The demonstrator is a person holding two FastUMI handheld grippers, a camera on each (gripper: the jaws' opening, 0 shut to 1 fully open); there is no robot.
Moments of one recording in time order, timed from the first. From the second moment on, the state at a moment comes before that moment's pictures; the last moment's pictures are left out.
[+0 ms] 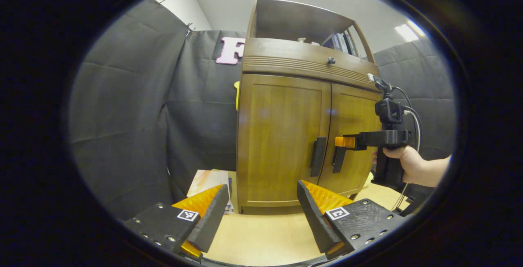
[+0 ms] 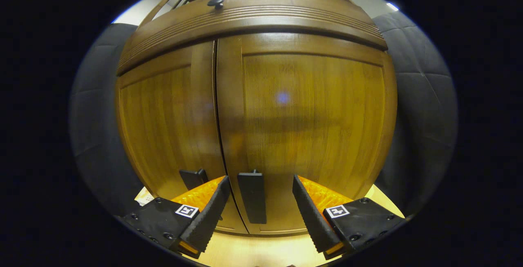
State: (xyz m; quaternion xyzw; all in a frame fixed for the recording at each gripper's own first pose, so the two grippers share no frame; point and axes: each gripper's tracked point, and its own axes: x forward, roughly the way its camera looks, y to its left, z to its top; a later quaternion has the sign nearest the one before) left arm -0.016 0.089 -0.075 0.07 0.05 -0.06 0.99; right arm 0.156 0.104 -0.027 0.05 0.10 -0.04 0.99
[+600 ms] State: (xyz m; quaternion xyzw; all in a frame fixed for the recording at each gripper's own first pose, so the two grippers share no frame) left arm -0.016 0.086 -0.099 0.05 0.07 -0.07 0.99; right arm 0.173 0.115 -0.048 0.06 0.11 -0.05 0.99
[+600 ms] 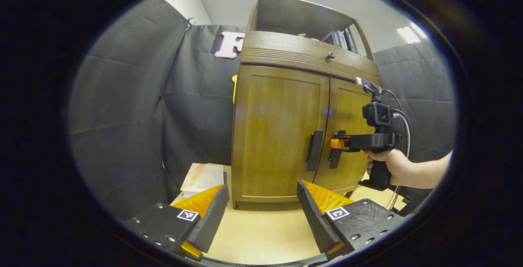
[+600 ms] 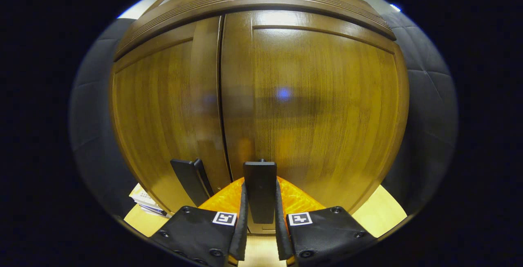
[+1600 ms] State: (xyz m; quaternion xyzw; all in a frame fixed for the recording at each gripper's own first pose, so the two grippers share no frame) left arm -0.025 0.064 -0.107 0.07 0.08 -0.07 0.99; right arm 0.126 0.112 -0.041 0.05 0.11 0.04 0.99
